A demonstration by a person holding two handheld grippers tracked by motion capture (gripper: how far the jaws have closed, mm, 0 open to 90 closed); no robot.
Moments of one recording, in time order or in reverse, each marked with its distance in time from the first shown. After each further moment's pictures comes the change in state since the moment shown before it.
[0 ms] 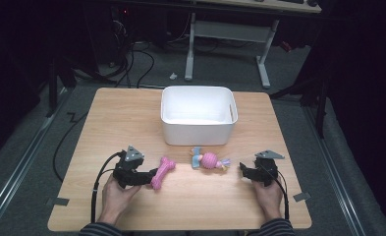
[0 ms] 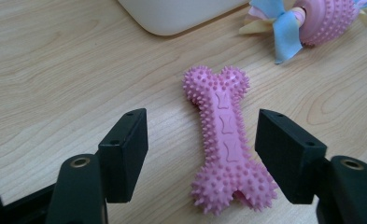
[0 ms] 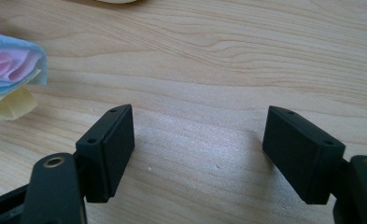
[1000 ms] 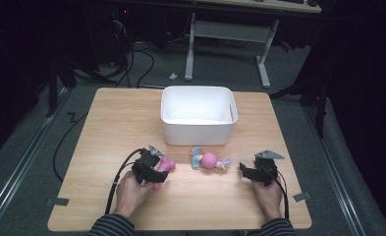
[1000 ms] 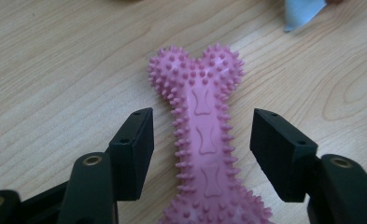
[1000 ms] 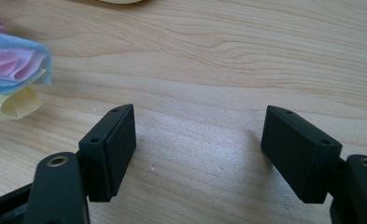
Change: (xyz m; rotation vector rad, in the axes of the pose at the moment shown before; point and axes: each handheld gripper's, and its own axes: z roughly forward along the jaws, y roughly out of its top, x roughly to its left) left arm -0.019 0.018 0.048 0.213 0.013 0.038; right arm 0.001 0.000 0.000 -0.002 0.009 -0.007
